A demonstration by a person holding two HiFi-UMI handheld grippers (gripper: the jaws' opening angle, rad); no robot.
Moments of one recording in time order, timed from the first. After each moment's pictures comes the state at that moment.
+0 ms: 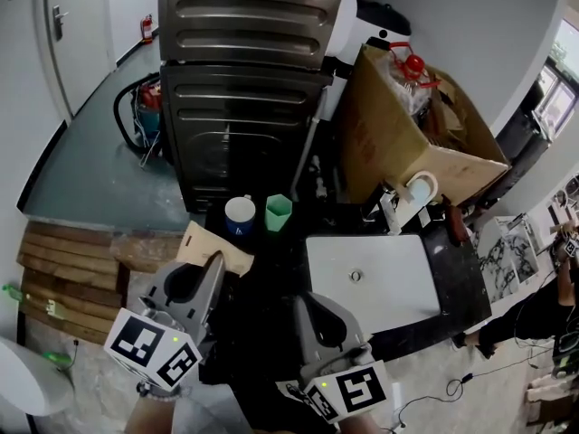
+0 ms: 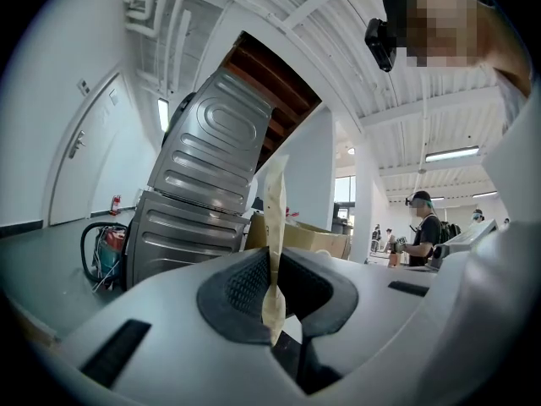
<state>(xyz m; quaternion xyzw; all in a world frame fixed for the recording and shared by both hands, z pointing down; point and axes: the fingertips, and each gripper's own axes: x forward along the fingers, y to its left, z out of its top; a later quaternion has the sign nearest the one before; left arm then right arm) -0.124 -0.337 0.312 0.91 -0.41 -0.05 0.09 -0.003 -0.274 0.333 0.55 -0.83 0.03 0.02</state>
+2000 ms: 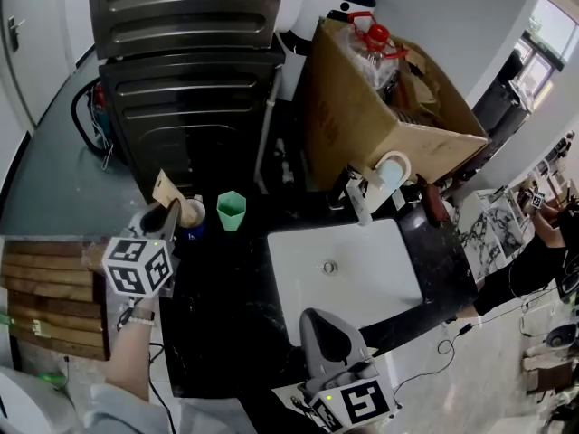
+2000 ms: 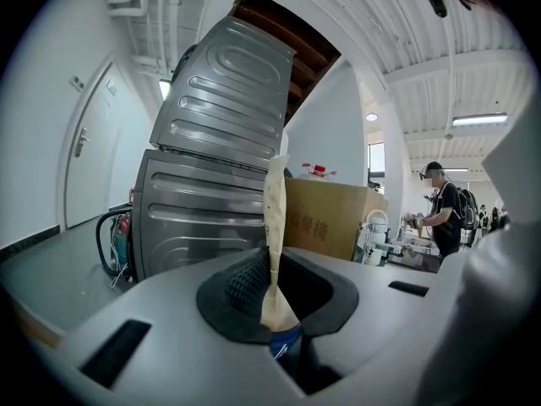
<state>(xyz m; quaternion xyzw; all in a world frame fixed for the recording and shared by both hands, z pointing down) -0.091 -0.517 0.436 0.88 -0.45 0.06 0.12 0.090 -0.270 0.374 0.62 -0.78 0.06 0.07</state>
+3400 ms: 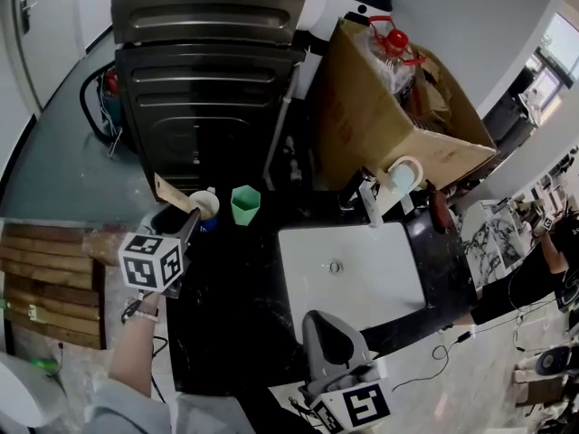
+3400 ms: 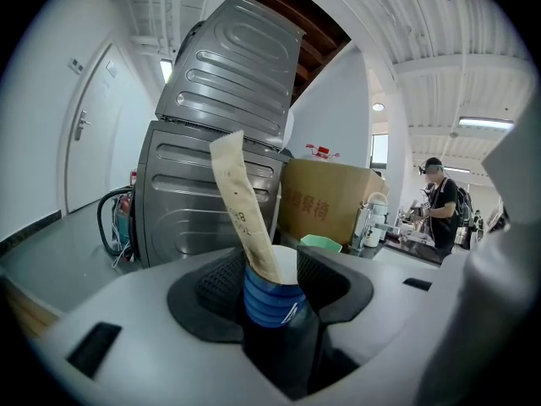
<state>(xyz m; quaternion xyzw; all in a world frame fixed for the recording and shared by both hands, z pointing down) -0.101 -0.511 0.487 0.88 -0.44 0.10 0.16 0.065 -0.268 0.377 0.60 -0.79 0.08 0.08</state>
